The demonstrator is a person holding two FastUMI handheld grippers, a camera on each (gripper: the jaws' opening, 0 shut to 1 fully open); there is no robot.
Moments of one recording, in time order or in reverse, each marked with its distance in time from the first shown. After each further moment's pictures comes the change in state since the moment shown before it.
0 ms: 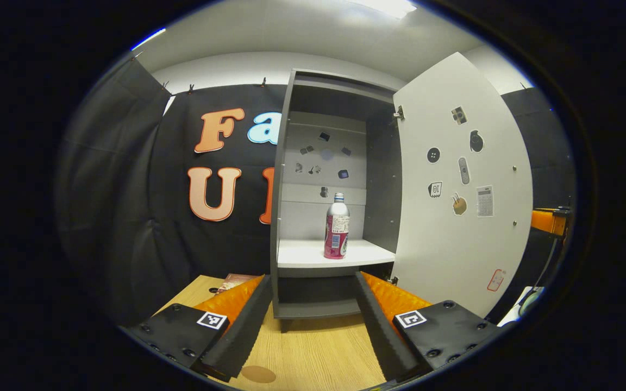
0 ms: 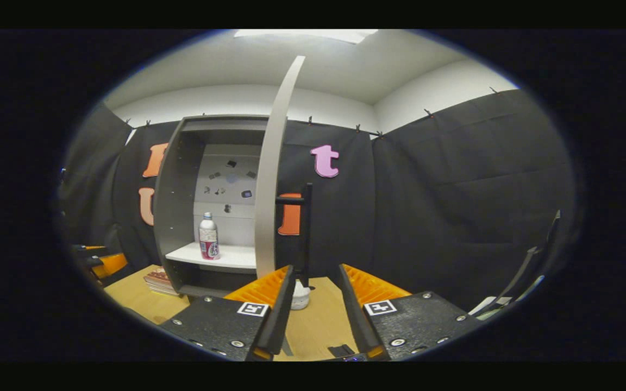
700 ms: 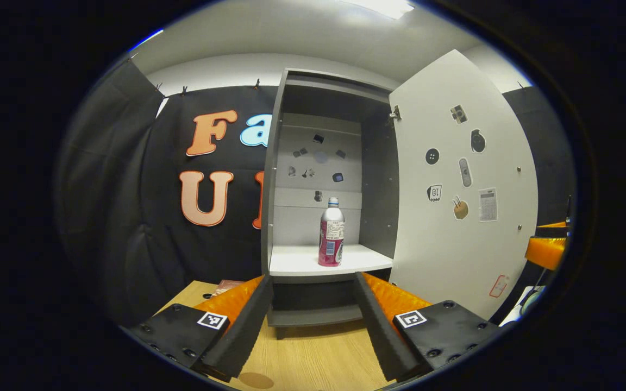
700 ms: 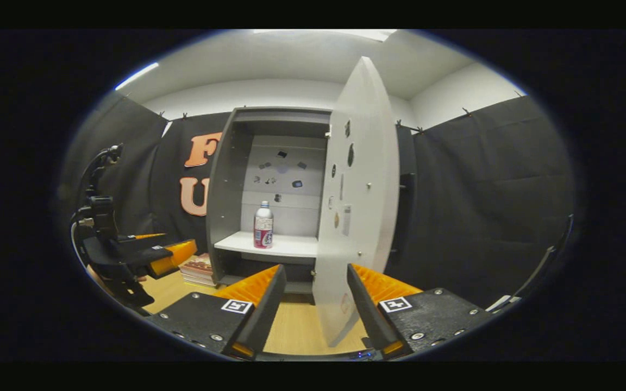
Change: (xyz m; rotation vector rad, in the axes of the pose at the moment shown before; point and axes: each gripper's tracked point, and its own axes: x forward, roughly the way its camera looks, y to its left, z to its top) left arm 0.042 -0.011 0.008 -0.013 -0.024 -0.056; right arm -0.018 0.132 -0.018 -0.026 0.024 0.186
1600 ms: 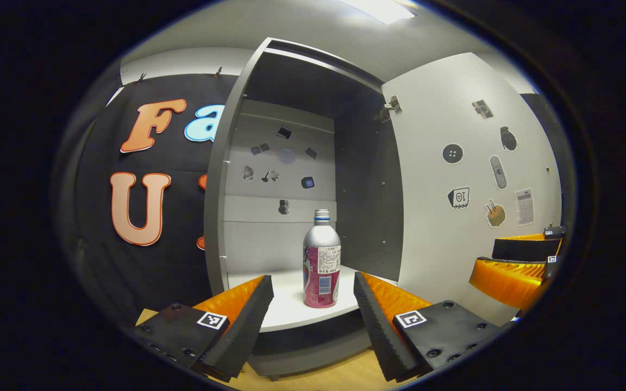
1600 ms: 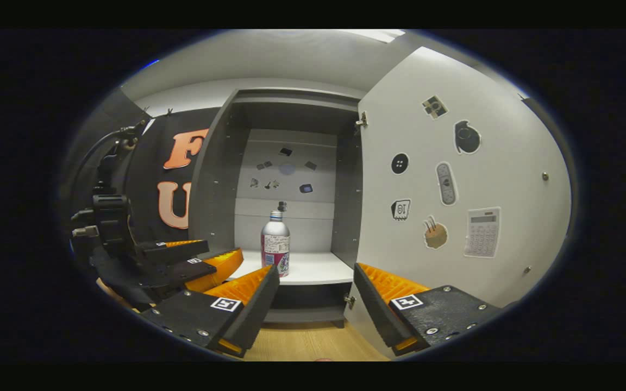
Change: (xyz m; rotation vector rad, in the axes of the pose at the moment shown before) left arm 0.170 0.006 0.010 0.025 -0.062 -0.277; right arm 0.161 0.084 0.005 -0.006 -0.045 -0.104
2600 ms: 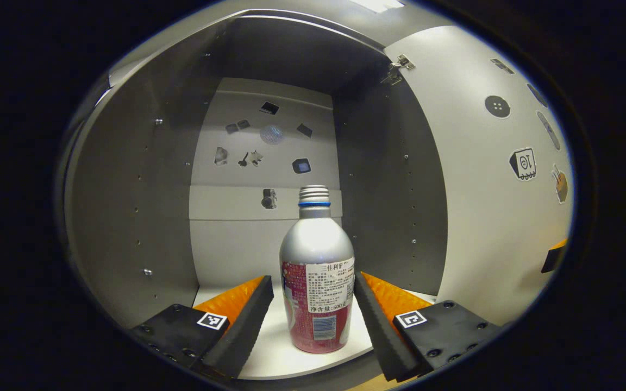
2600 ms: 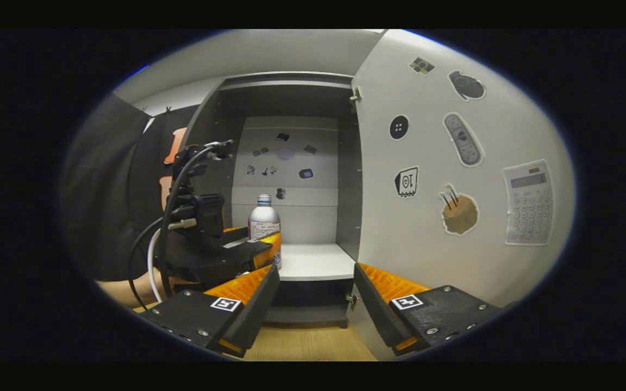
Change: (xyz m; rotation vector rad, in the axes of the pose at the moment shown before) left arm 0.135 -0.006 -0.040 0.055 0.011 0.032; right arm 0.045 -0.027 -0.038 0.044 0.051 0.074
